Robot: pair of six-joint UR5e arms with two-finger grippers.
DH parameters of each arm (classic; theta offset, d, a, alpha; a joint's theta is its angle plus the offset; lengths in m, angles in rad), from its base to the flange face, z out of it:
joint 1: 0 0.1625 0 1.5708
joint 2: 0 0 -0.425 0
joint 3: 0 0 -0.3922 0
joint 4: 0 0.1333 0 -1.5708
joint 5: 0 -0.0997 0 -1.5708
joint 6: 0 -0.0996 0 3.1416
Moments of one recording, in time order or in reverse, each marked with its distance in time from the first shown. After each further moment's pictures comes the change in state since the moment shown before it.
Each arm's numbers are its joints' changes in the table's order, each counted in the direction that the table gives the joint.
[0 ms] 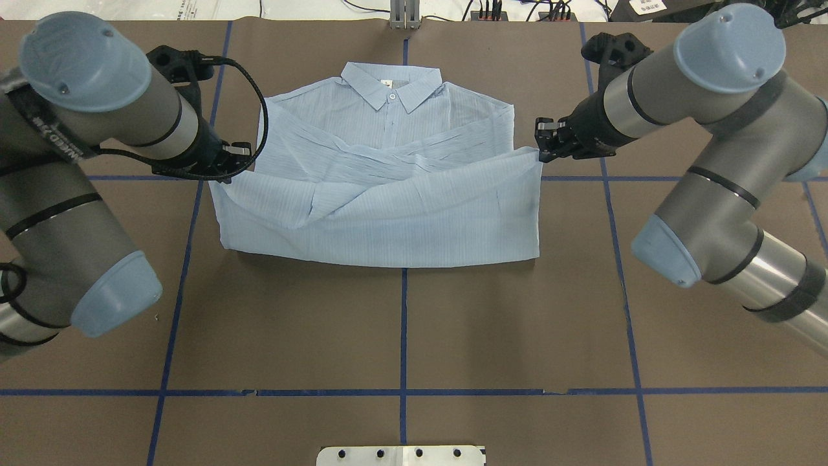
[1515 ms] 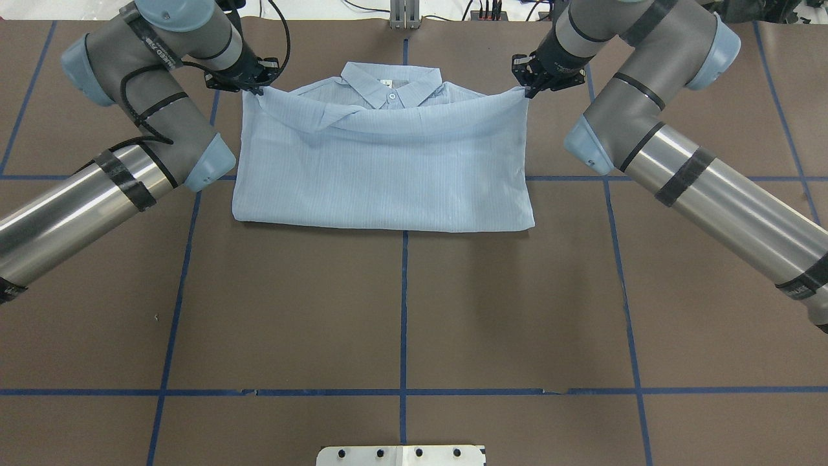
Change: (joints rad) left arm -0.118 -0.238 0.752 -0.592 -0.001 0.005; right arm 0.072 0.267 -0.539 0.122 -0.002 0.153
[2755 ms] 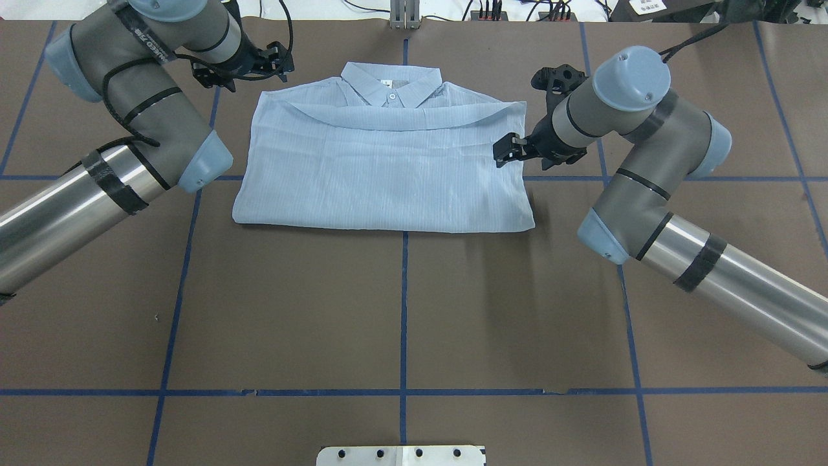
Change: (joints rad) left arm -0.003 0.040 -0.192 0.119 0.002 -0.001; right arm -0.169 -0.250 0.215 0.150 0.015 -0.021
